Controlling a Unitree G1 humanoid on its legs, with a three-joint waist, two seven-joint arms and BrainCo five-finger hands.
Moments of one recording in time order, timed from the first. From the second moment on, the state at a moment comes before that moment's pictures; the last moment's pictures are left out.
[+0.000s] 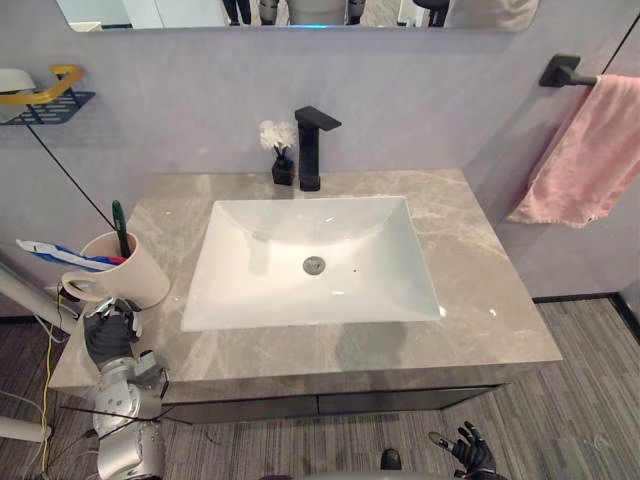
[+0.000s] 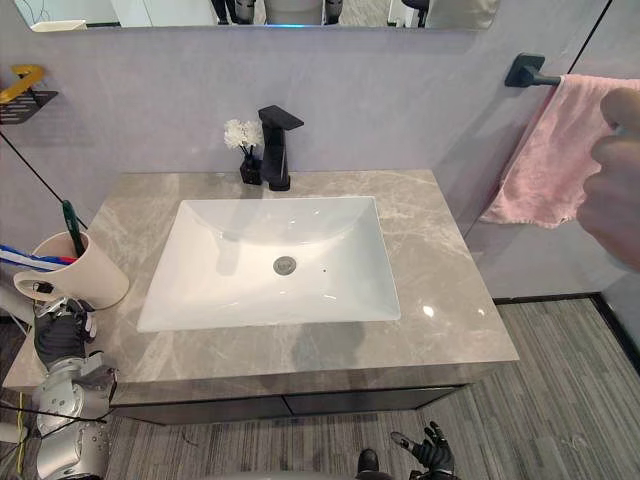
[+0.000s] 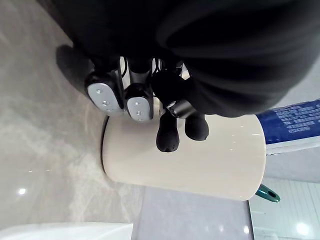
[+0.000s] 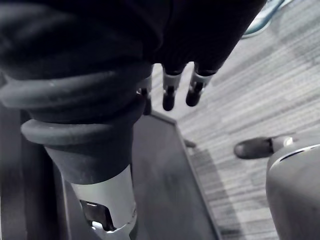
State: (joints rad) left arm 0.16 0.22 0.41 0.07 -0.42 -0.20 0.14; right arm 0.30 0.00 -0.28 0.64 0.07 -0.03 -0.04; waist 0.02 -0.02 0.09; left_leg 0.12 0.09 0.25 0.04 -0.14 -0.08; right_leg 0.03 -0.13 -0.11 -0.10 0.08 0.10
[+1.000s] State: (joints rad) left arm 0.06 0.36 0.40 0.17 -0.42 -0.20 0.12; right arm 0.30 -0.01 -0.28 0.64 0.03 -0.03 -0.04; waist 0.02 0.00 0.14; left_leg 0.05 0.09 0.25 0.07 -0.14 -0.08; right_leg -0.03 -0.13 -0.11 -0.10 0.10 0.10
